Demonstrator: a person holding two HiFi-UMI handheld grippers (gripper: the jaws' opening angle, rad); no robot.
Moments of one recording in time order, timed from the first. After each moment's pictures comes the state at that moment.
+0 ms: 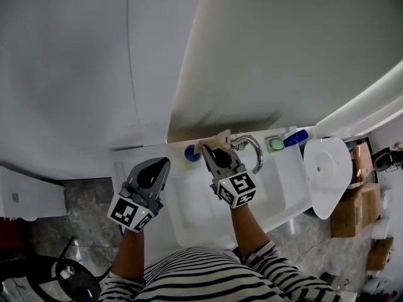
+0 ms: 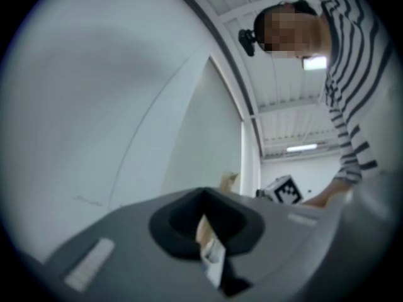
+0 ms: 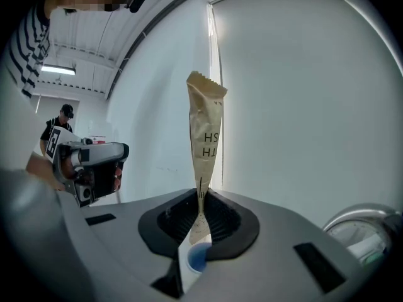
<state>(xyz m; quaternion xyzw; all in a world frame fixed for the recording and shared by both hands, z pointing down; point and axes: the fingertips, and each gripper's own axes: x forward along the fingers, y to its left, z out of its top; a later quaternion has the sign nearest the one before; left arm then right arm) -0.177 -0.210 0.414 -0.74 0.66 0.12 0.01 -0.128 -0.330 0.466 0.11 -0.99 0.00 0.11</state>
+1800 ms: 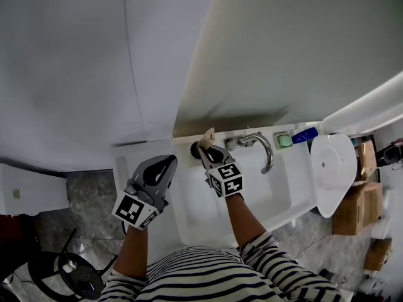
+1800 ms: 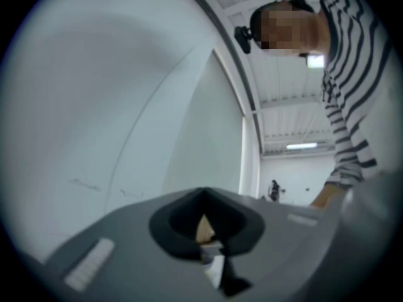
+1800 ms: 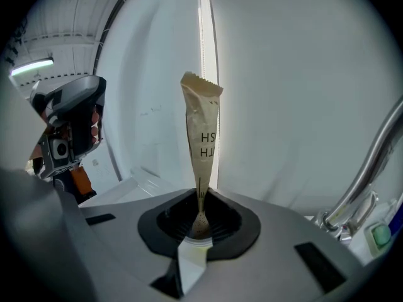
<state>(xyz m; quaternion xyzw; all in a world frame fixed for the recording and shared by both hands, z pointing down) -0.182 -0.228 0.440 -0.75 0.66 0.11 -0.01 -0.146 -0.347 0.592 0.11 -0.96 0.05 0.27</state>
